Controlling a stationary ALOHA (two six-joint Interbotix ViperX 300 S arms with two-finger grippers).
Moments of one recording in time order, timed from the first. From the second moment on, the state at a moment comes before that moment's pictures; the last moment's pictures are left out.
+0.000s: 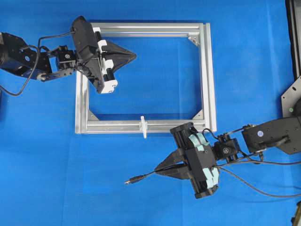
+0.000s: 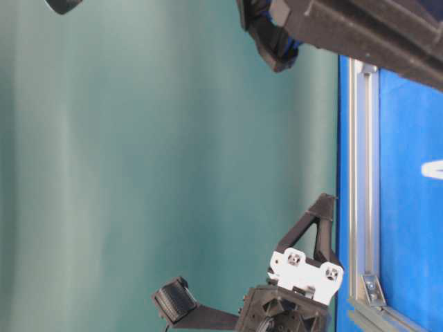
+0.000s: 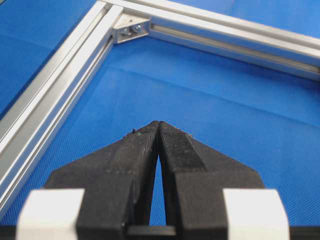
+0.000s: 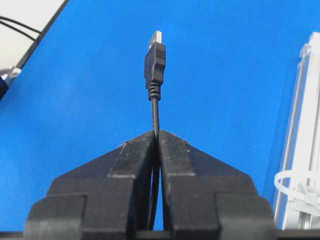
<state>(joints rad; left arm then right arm) 0.24 0.14 0.87 -0.09 -0.74 -0.02 0.34 0.00 0.76 0.03 -0.33 0.09</state>
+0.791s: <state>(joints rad) 0.22 0.14 0.88 -0.09 -0.74 -0.02 0.34 -0.21 1.02 0.13 -0.32 0.09</state>
